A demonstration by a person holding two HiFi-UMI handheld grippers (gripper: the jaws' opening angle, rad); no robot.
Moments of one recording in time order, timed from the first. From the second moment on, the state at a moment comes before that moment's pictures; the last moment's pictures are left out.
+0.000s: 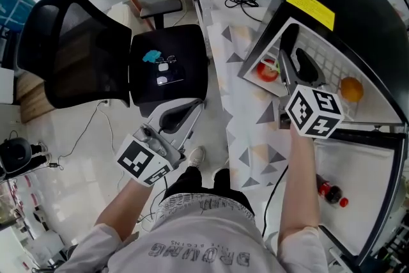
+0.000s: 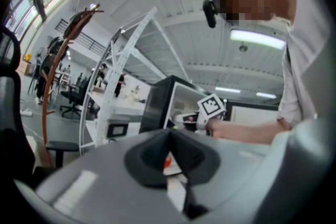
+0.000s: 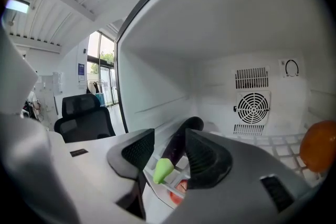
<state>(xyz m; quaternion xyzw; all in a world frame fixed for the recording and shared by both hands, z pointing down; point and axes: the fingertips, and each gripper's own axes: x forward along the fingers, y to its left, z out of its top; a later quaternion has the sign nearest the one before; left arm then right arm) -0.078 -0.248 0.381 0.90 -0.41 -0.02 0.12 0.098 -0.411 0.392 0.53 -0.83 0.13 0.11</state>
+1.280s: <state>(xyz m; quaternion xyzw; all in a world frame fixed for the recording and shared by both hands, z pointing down) -0.105 -0.252 0.373 0.91 -0.39 -0.03 0.11 0.107 -0.416 0.421 0.58 -0.76 0.08 0.28</state>
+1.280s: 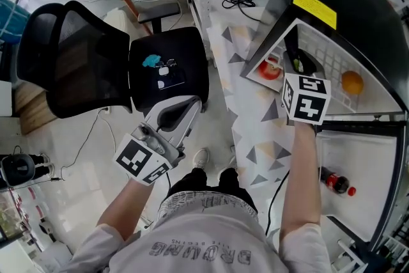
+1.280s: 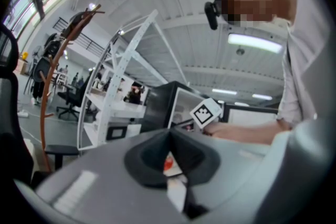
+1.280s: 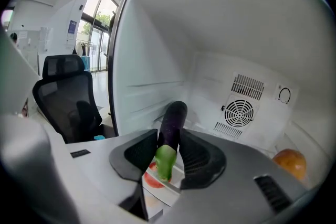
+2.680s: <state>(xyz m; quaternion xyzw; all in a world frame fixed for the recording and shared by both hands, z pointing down) -0.037 -0.193 0.340 0.94 -0.34 0.00 0.06 0.160 -0.293 0.361 0.59 -0.79 0.06 0.16</state>
